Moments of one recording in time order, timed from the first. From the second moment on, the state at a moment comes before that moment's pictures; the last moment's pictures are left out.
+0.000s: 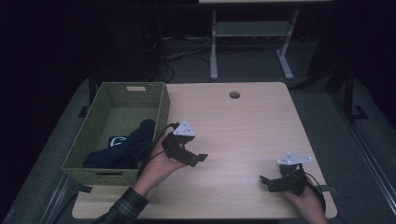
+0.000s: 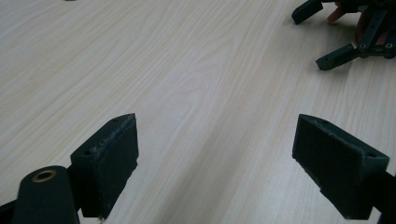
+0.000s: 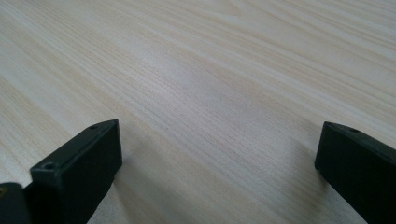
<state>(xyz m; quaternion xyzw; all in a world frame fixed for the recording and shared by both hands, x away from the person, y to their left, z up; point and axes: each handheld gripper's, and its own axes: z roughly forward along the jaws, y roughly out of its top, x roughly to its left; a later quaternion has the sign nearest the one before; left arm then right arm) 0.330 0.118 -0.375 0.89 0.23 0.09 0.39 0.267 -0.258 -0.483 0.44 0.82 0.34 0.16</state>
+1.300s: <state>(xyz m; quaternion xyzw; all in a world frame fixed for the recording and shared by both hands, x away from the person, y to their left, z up) 0.333 0.164 -0.333 0.89 0.25 0.11 0.37 0.267 -0.258 -0.483 0.44 0.81 0.34 0.16</state>
